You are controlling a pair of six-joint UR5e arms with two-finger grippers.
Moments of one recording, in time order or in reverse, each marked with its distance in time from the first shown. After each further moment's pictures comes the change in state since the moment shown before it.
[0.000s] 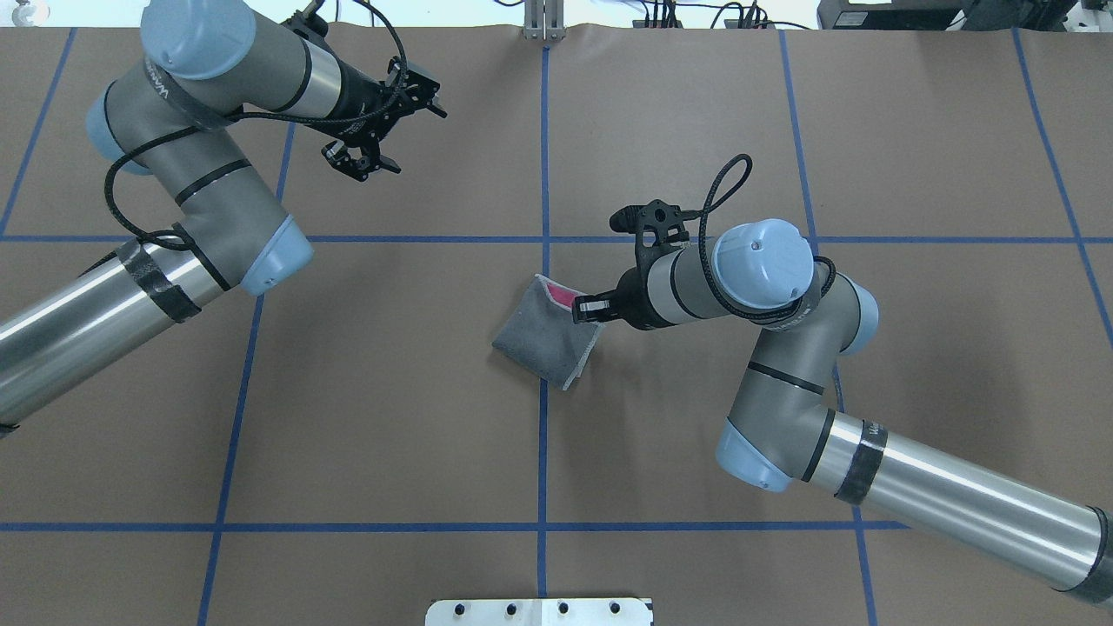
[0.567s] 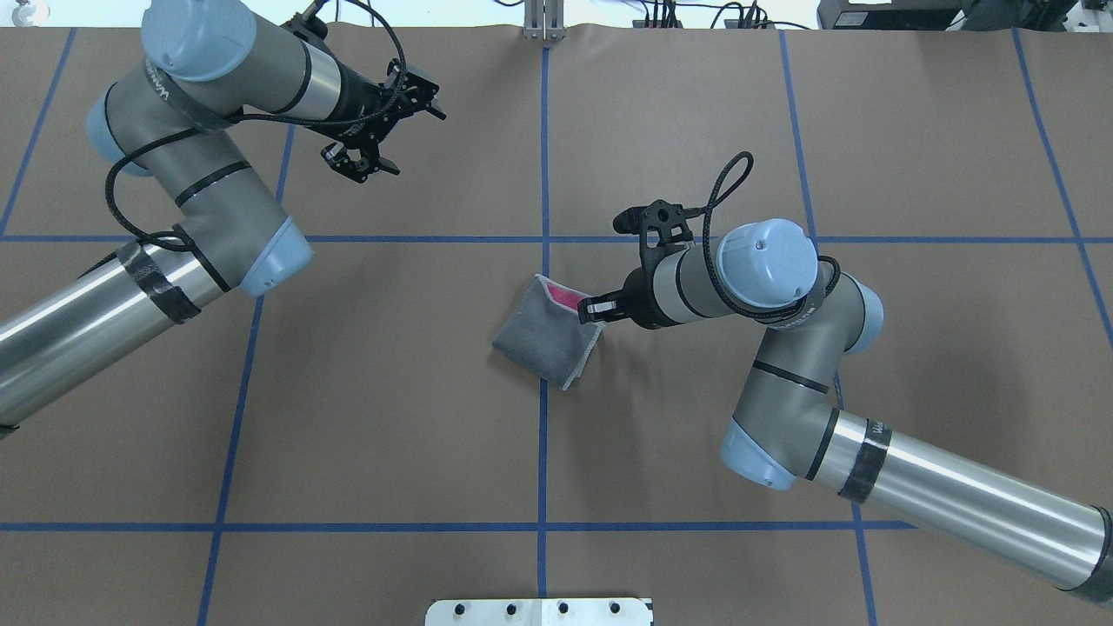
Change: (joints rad) left arm 0.001 0.002 0.002 0.000 0.000 0.000; right arm 0.000 -0.006 -0.007 -0.001 -0.001 -0.042
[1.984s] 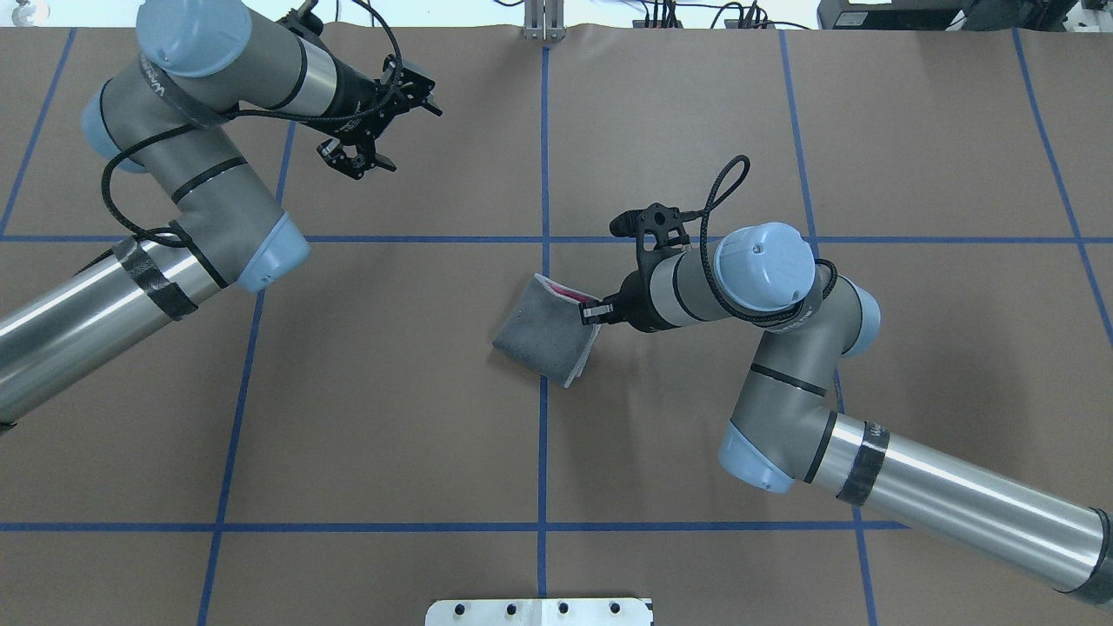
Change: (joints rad) left arm -0.007 0.000 0.004 0.000 -0.002 0.000; right arm 0.003 0.002 0.003 0.003 0.000 0.004
